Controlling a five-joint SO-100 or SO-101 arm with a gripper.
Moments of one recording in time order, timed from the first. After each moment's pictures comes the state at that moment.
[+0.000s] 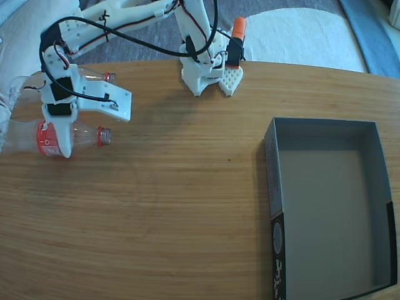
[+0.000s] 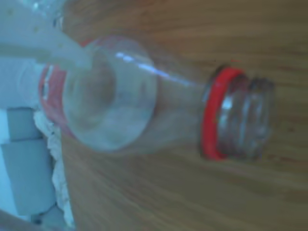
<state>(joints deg) 57.7 76.1 78.1 70.7 -70.6</state>
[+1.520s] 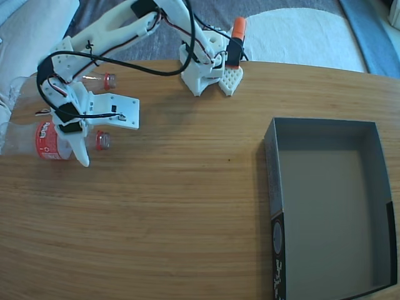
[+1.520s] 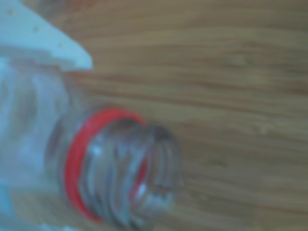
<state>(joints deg) 57.5 63.2 75.8 72.2 -67.8</state>
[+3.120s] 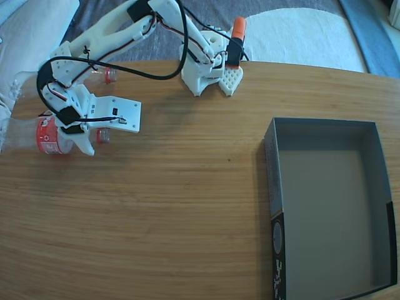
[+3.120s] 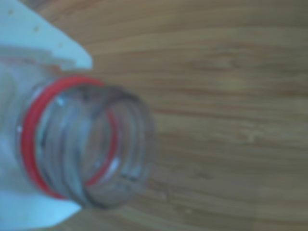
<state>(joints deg) 57.7 60.6 75.8 72.2 -65.9</state>
